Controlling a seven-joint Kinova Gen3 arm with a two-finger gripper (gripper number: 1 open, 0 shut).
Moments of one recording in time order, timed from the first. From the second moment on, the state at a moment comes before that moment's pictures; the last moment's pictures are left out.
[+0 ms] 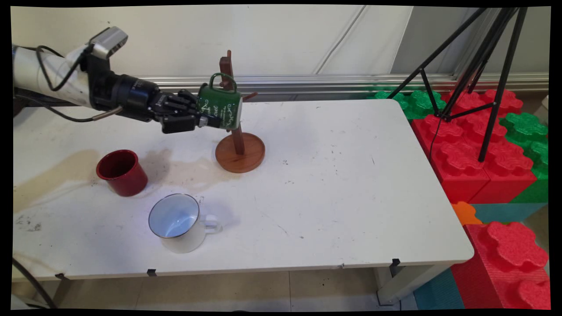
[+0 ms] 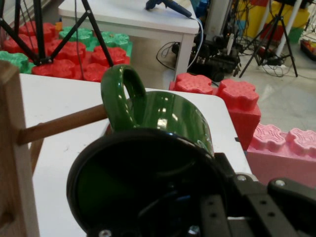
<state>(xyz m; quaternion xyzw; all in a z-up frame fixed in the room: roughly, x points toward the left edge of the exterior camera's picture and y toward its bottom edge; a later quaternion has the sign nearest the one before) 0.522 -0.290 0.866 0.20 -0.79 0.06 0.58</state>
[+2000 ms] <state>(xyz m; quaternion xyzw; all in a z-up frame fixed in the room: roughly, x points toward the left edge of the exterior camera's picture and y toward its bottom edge) 0.649 -0.265 0.863 0.15 -0.89 0.15 0.40</state>
